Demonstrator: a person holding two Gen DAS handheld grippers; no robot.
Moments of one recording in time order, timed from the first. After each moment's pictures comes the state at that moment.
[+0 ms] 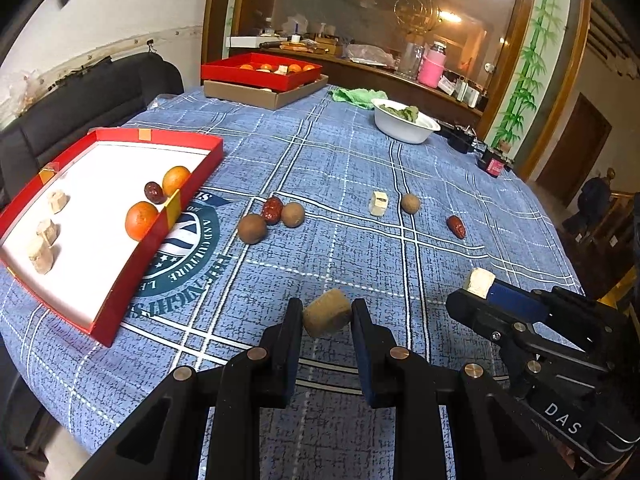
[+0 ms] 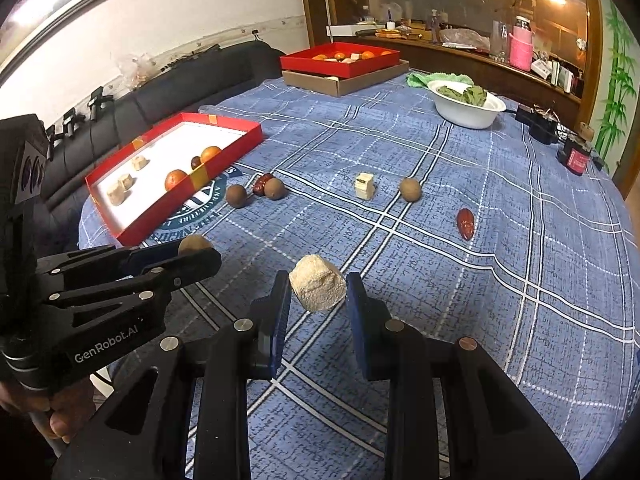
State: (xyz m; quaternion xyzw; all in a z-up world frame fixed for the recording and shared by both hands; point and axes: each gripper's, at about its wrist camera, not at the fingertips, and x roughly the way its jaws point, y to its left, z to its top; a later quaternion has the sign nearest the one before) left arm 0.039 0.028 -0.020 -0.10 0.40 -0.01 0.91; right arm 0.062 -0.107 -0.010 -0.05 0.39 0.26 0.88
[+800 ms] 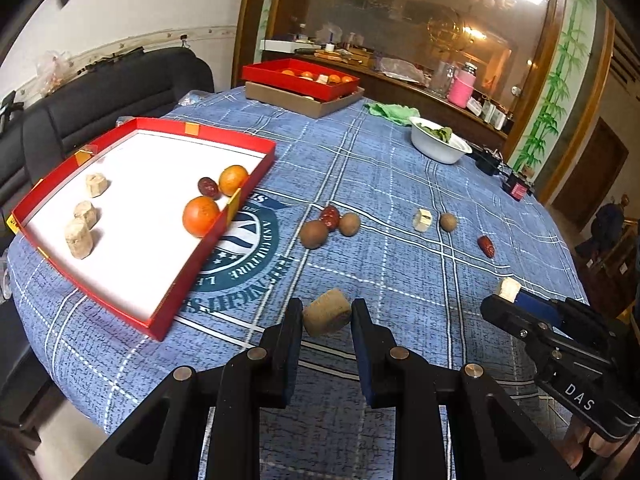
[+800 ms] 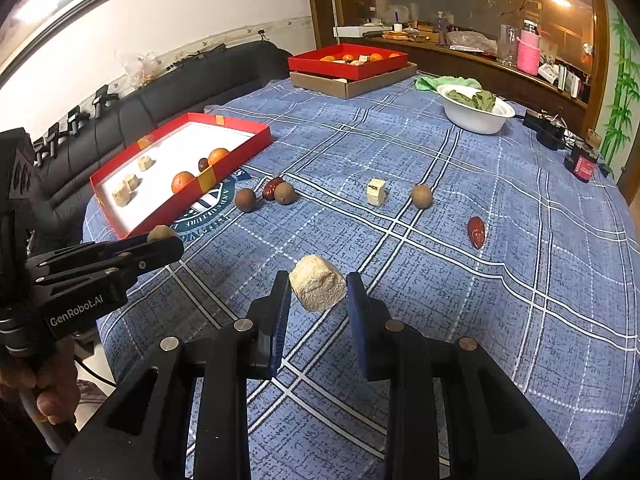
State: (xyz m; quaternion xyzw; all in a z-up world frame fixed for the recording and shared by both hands) left arm 0.027 0.068 -0.018 -0.12 0.39 0.03 0.91; right arm 0.065 -0.097 -0.009 -0.05 0.39 0.26 0.88
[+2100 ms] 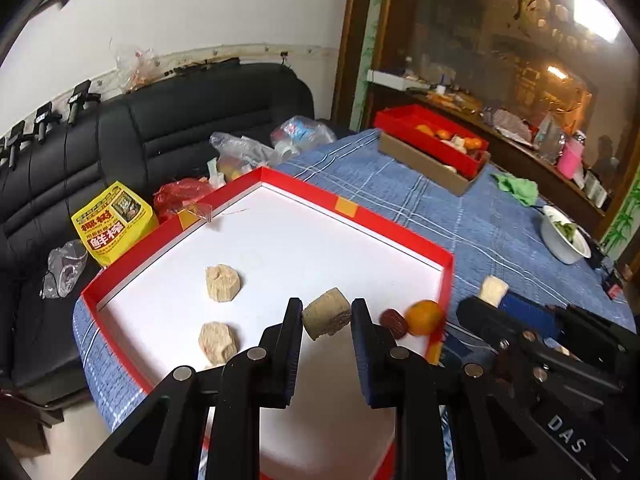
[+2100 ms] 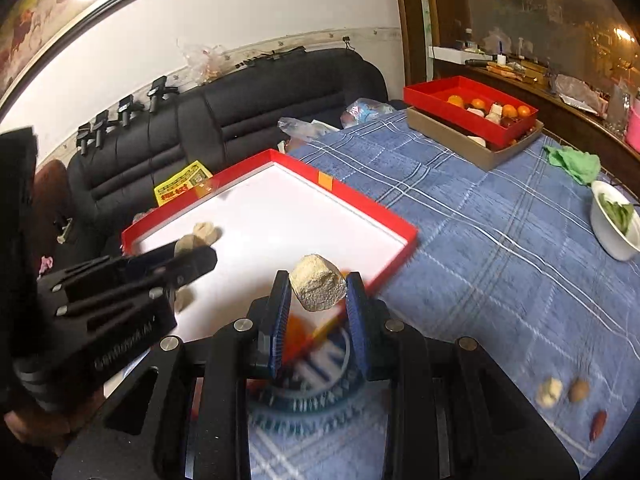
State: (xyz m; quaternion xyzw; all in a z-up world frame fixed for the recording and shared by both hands) left arm 0.102 0.224 0.005 -0.14 0.35 0.20 0.90; right arm 0.157 0.098 0.015 -0.07 0.36 0.38 0.85
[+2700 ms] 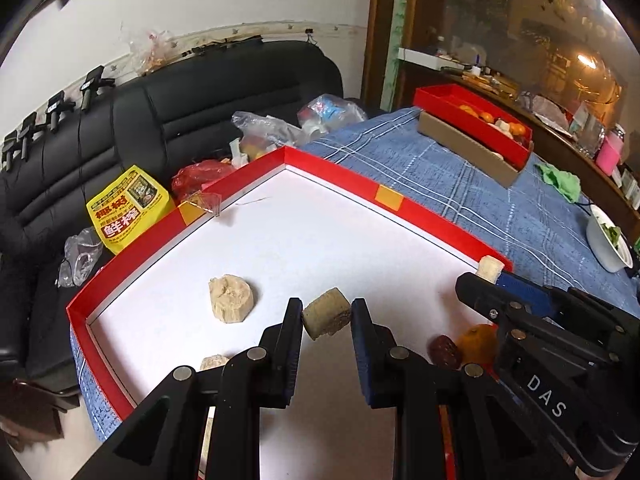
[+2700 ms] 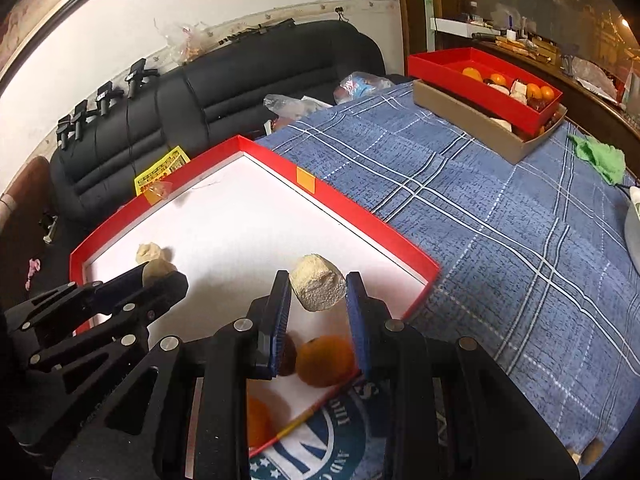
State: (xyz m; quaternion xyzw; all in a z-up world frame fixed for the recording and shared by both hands) left arm 0.142 0.249 -0.020 -0.13 0.39 0.25 0.88; right arm 0.218 0.147 -0.018 -0.09 0.40 0.37 0.83
